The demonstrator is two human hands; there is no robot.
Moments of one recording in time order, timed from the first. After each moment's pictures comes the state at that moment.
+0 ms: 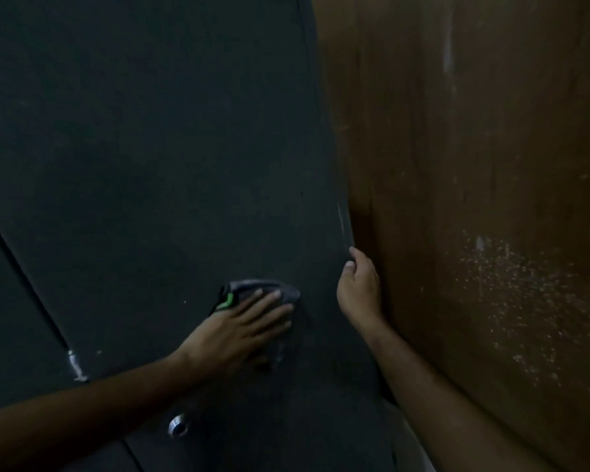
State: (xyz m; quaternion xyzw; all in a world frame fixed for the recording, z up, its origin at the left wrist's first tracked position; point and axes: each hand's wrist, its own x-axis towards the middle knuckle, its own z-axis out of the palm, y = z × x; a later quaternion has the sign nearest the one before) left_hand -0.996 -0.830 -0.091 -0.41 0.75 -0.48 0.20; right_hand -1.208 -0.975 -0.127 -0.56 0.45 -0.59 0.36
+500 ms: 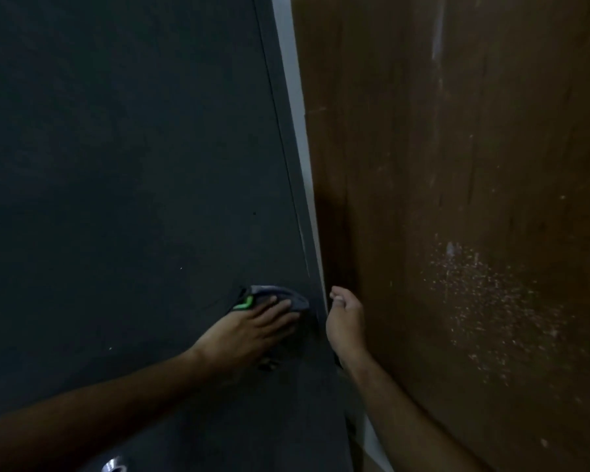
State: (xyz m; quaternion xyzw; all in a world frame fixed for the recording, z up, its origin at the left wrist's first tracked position) left_hand -1.066 -0.925 -0.097 -0.40 0.77 -0.37 0.33; right_hand -1.252 -1.007 -0.152 -0.47 0.50 -0.51 0.52
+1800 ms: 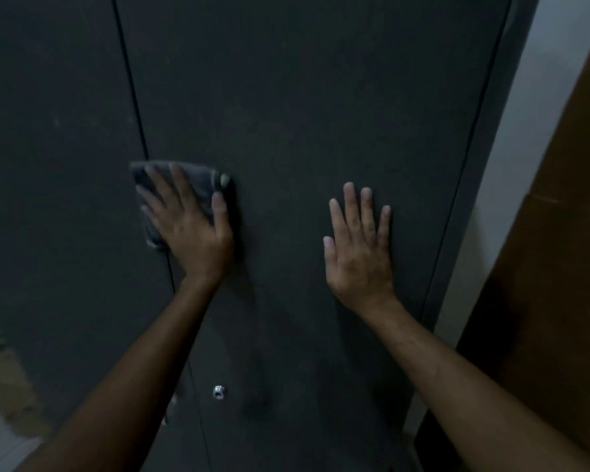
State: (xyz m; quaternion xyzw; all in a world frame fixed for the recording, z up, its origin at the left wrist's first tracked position) left_hand -0.994 -0.808 0.137 -0.75 0.15 -0.50 -0.41; right_hand -1.146 -1.011 0.116 -0.82 0.03 -0.56 -0.09
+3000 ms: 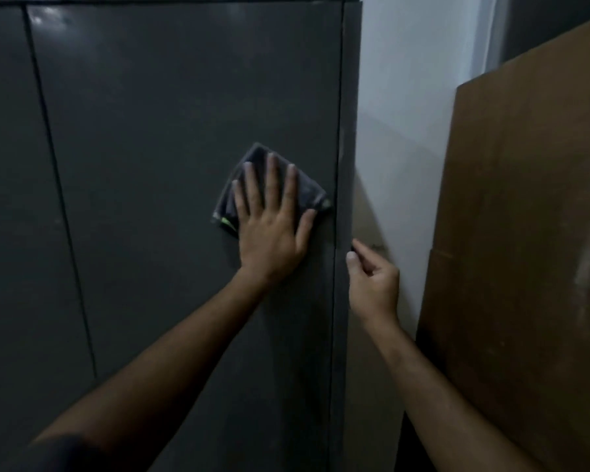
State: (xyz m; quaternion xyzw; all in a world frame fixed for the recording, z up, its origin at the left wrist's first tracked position) left_hand -1.121 -0.997 0.280 -0.70 0.35 -0.57 -0.24; right_hand -1.267 -1.090 0.226 -0.64 0.15 -0.56 0.51
